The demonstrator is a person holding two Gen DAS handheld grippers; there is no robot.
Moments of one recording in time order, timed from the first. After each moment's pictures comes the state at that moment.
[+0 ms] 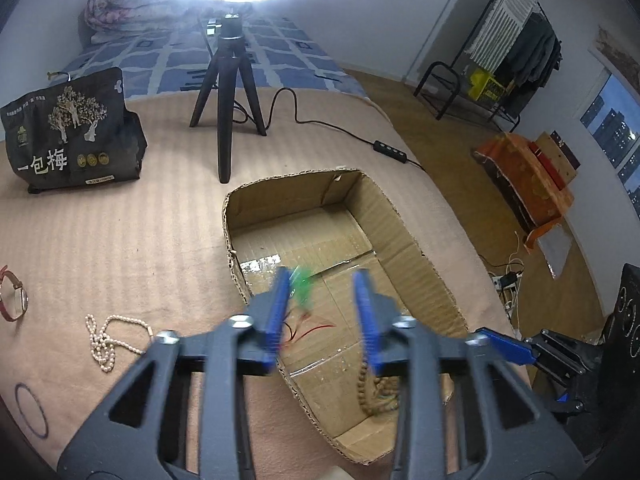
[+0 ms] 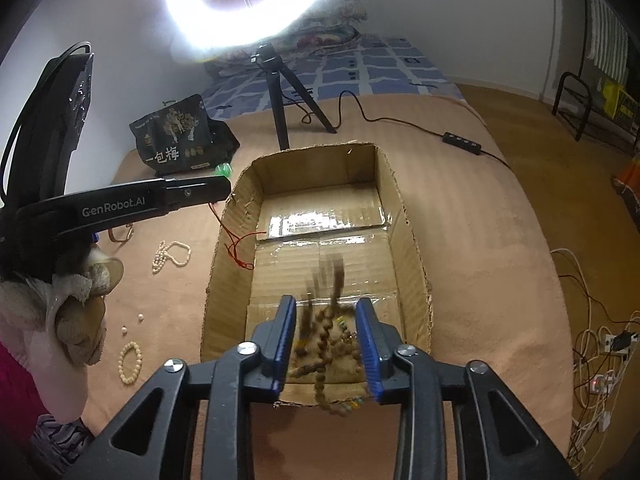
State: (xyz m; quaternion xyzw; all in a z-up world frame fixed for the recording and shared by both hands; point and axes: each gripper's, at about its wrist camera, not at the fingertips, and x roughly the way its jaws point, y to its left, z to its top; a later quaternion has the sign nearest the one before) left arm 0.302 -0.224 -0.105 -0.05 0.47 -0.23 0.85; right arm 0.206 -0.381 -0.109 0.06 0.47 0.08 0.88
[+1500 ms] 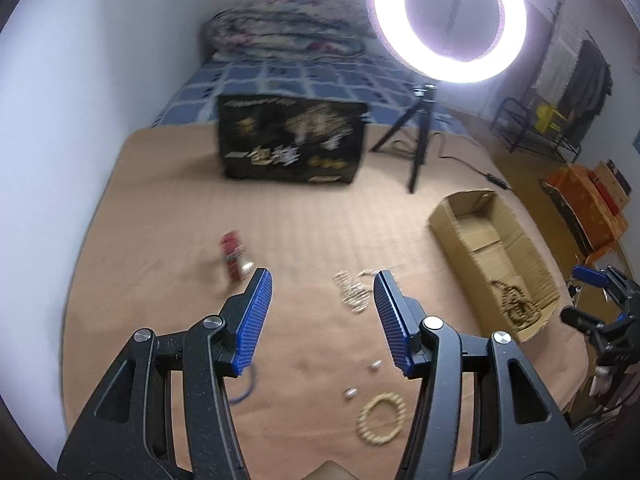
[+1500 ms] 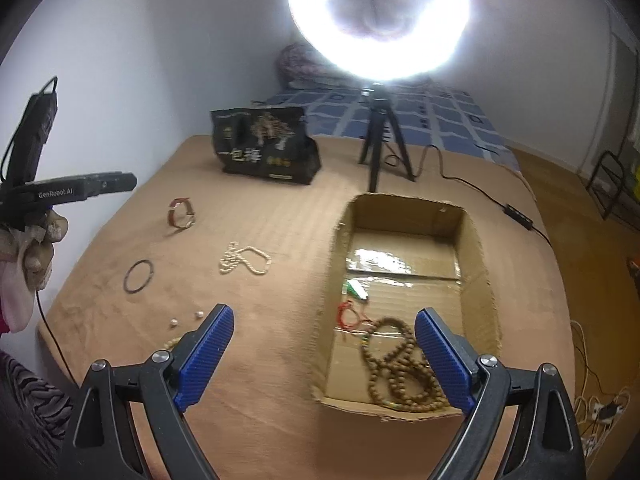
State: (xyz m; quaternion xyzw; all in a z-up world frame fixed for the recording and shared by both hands) left arm 0.231 0.029 -0.057 -0.04 0.44 -0.09 0.89; right arm 0.183 -0.283 -0.071 -0.03 0.42 0.17 0.89
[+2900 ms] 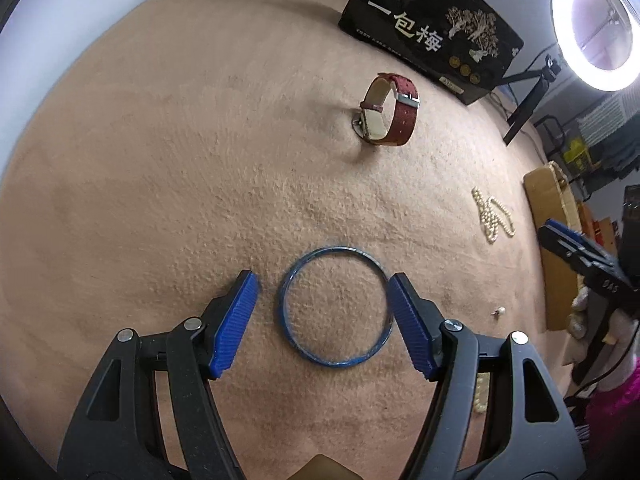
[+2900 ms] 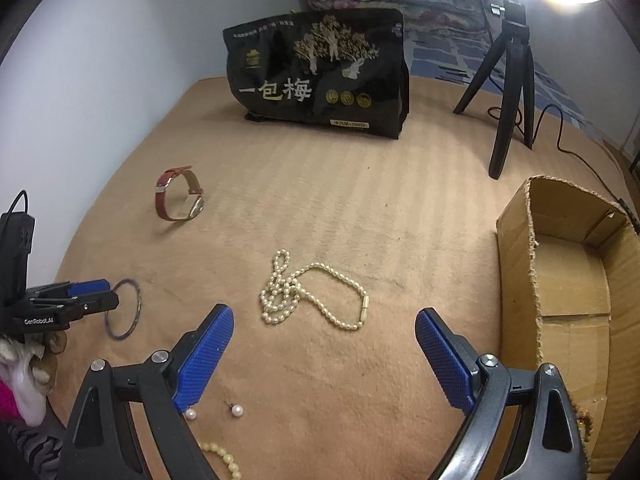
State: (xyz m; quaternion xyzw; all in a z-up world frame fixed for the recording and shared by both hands) left arm 0.236 0.148 -0.218 -0.18 0.55 -0.07 0.81; right arm 0.300 -0.150 -0.181 -0.02 0.50 0.19 0.84
